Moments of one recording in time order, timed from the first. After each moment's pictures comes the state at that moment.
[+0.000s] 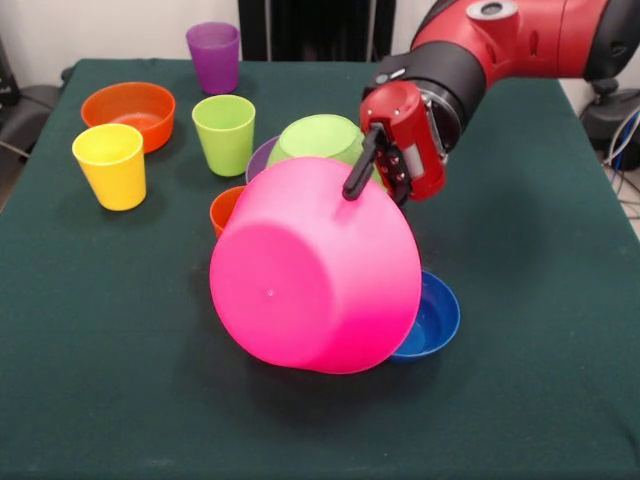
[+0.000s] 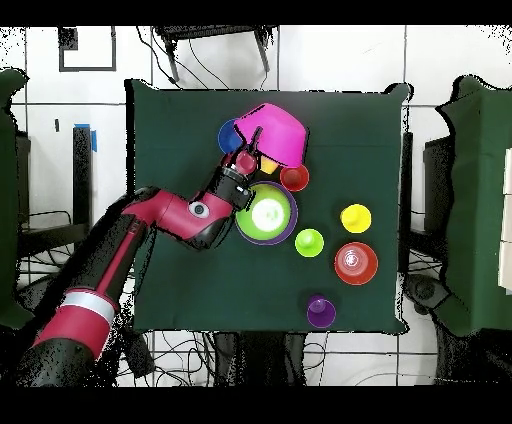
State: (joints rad) arm 0.57 0.08 -0.51 1.05 -1.82 0.77 3.42
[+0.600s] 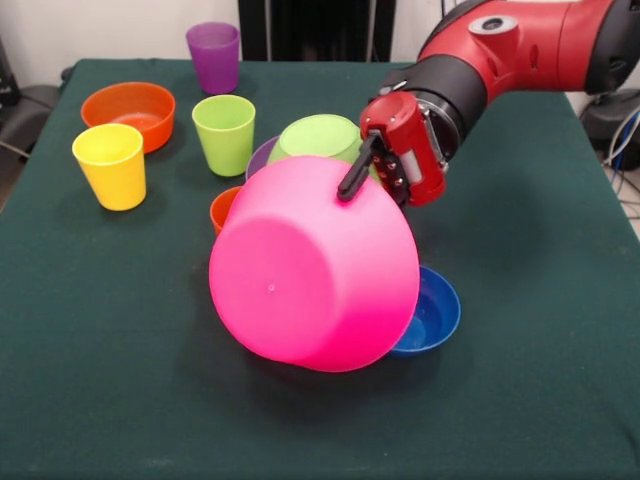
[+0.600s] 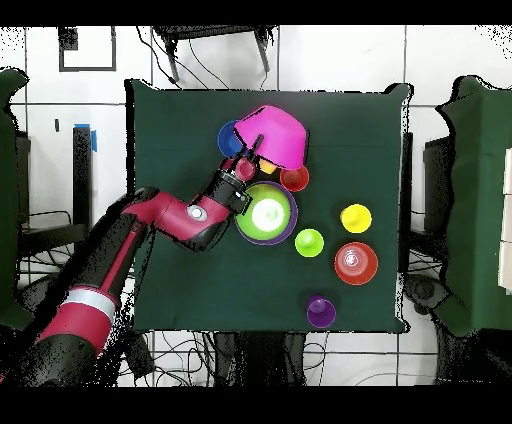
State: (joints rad) arm 0.57 0.09 -0.50 1.03 -1.73 0.82 3.42
